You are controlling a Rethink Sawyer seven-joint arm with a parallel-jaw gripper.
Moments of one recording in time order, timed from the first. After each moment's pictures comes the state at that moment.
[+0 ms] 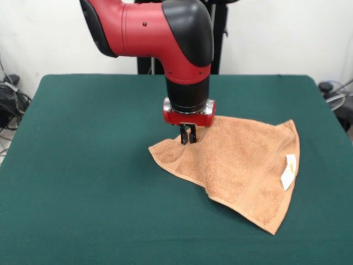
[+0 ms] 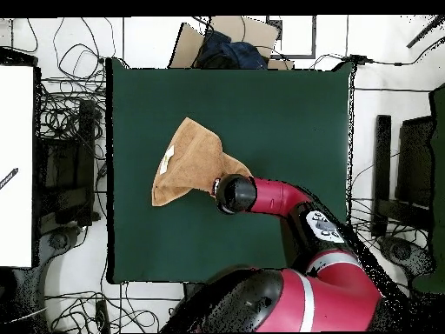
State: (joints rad) arm -0.43 -0.41 0.17 1.70 -0.23 0.38 1.77
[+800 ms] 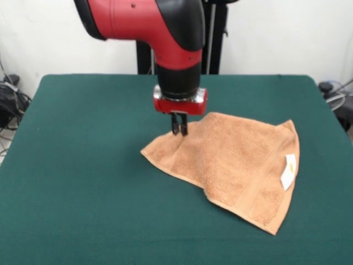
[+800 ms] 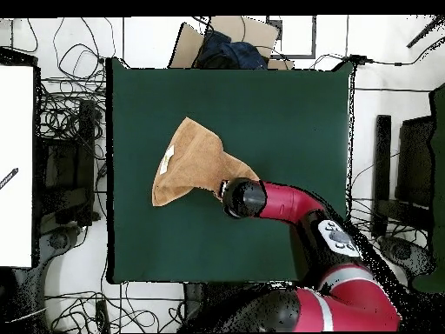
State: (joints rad) arm -0.47 -0.49 0.17 1.76 -0.23 0.39 1.77
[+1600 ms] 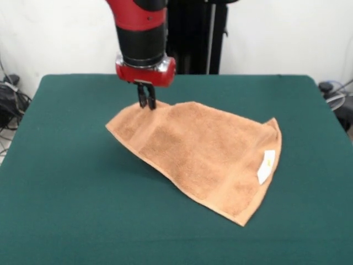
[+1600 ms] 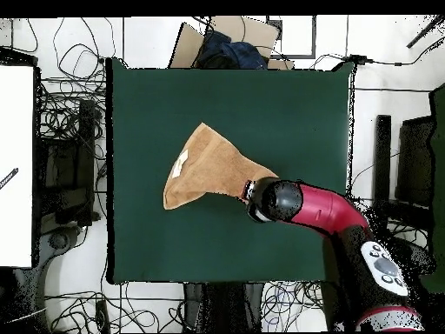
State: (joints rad) arm -0.57 -0.65 0.18 1.79 -0.23 0.55 1.77
